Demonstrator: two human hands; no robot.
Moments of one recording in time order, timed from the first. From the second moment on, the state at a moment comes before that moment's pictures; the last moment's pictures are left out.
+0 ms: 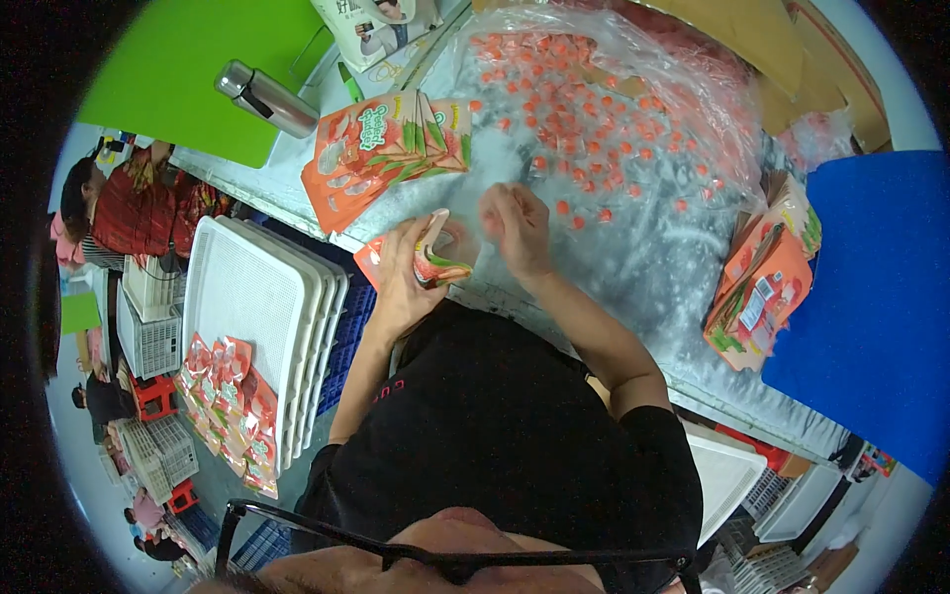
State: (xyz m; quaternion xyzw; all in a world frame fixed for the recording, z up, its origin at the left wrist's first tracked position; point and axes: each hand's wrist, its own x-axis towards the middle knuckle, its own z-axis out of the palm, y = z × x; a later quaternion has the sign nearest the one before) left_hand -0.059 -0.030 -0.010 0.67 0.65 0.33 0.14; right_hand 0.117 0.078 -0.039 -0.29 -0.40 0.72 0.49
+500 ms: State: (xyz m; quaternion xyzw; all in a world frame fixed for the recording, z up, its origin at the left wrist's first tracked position) left_hand -0.037 -0.017 -0.011 0.63 0.62 0.43 0.19; right_hand 0.096 0.071 -0.002 -0.25 -0.47 0.64 0.55
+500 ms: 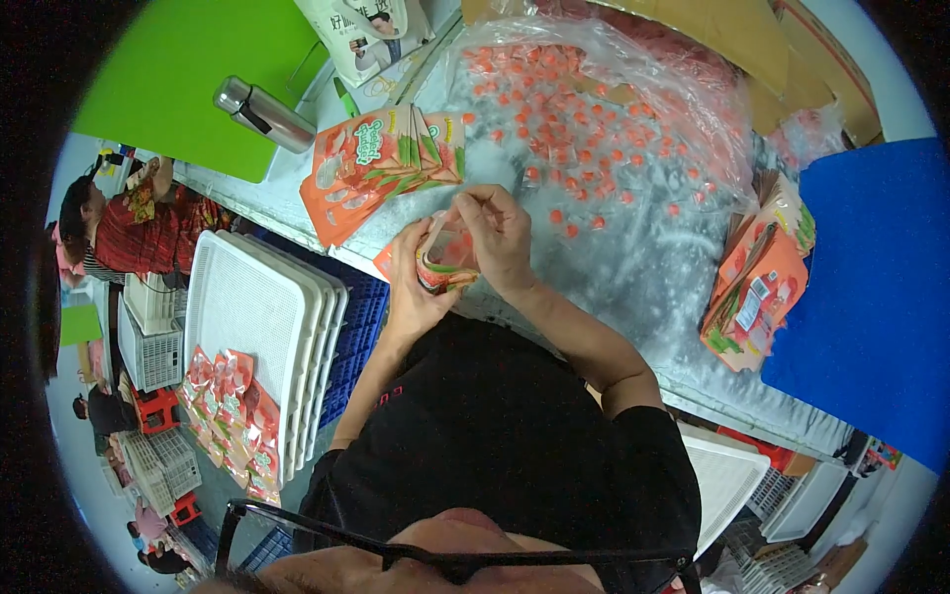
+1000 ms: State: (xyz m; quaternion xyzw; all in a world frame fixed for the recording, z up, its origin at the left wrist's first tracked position) left_hand -0.049 -0.026 -0.018 0.49 0.59 0.57 0.28; right_hand 0.141 0.134 -0.085 -0.49 -0.83 0.00 0.27
